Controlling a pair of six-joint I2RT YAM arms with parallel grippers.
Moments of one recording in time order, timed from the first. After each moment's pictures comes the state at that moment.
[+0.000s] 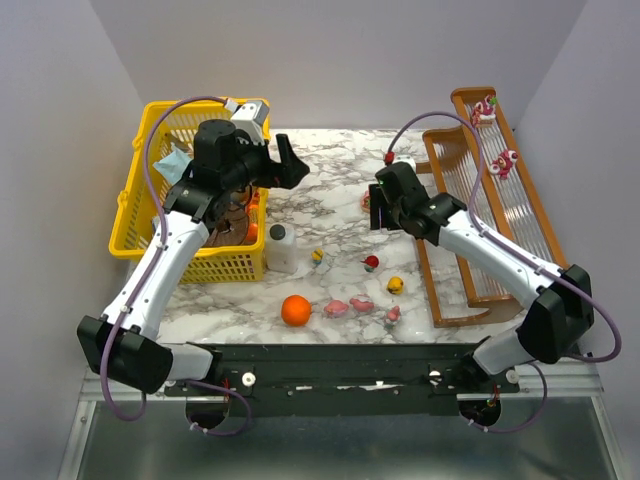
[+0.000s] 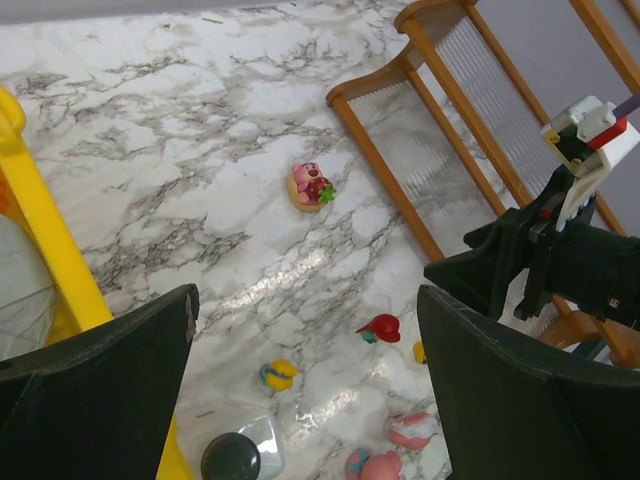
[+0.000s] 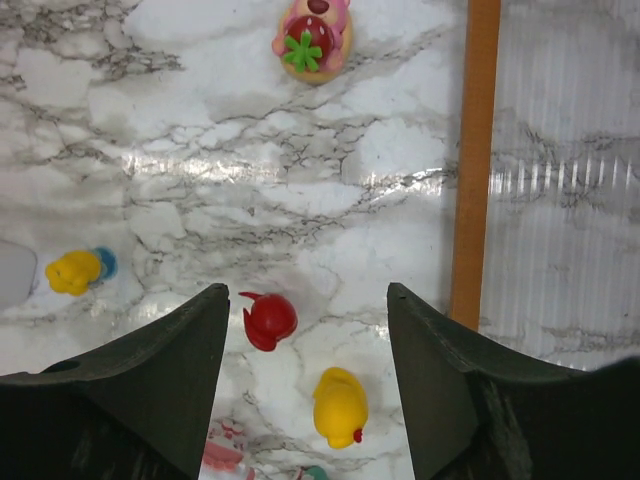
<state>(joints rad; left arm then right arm) -0.33 1.31 1.38 -0.39 0.34 -0.32 0.65 1.48 1.27 -0.62 0.38 0.39</state>
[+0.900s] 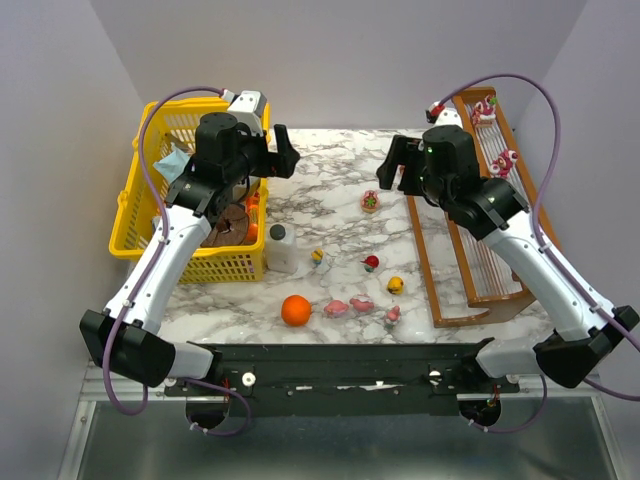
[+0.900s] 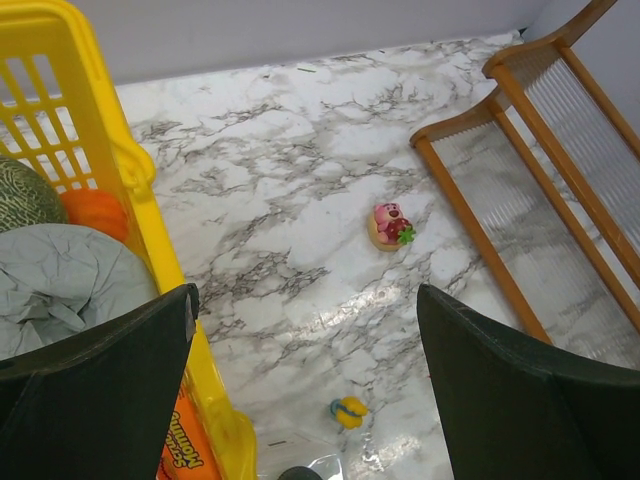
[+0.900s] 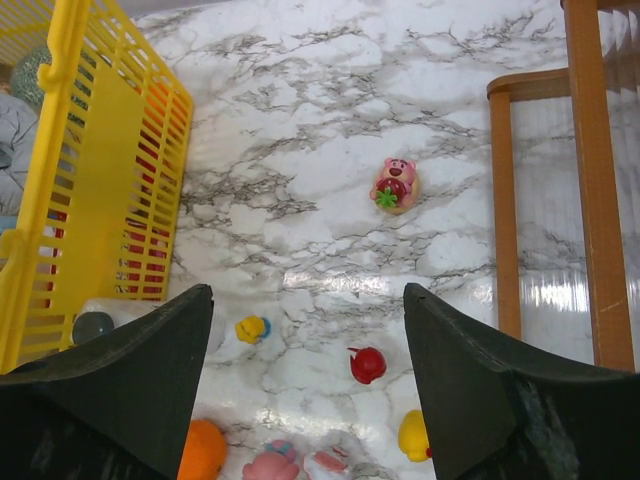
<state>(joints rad) -0.34 1.35 1.44 -0.38 0.16 -0.22 0.61 1.34 1.56 -0.68 0.32 0.46</state>
